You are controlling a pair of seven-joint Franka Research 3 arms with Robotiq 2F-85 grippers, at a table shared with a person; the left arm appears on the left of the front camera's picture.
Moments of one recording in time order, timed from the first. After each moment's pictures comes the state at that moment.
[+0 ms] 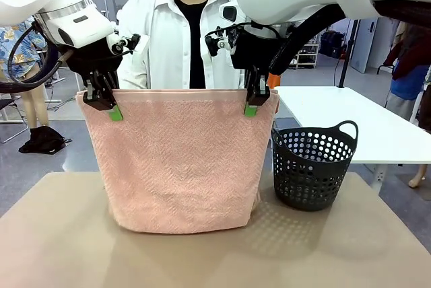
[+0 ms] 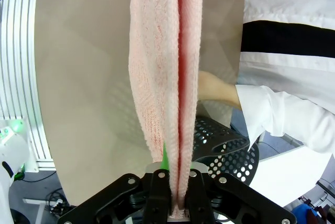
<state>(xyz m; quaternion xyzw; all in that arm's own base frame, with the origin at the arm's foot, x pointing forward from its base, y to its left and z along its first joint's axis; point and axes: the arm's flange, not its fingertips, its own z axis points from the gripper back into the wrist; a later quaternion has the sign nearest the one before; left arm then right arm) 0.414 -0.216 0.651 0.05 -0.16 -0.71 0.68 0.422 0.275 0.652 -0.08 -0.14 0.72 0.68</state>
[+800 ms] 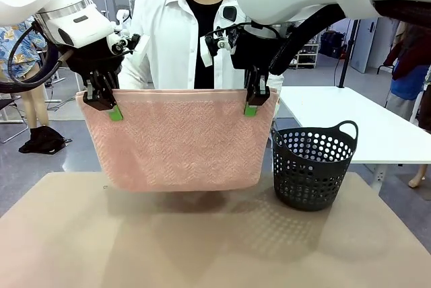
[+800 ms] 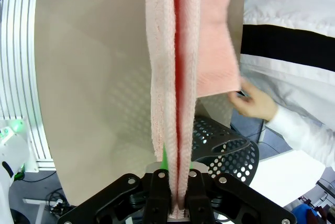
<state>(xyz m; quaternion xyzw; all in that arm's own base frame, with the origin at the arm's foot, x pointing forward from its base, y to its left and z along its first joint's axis) 0.414 -0.216 0.651 0.05 -0.16 -0.71 0.68 0.422 0.275 0.652 -0.08 -0.14 0.72 0.68</state>
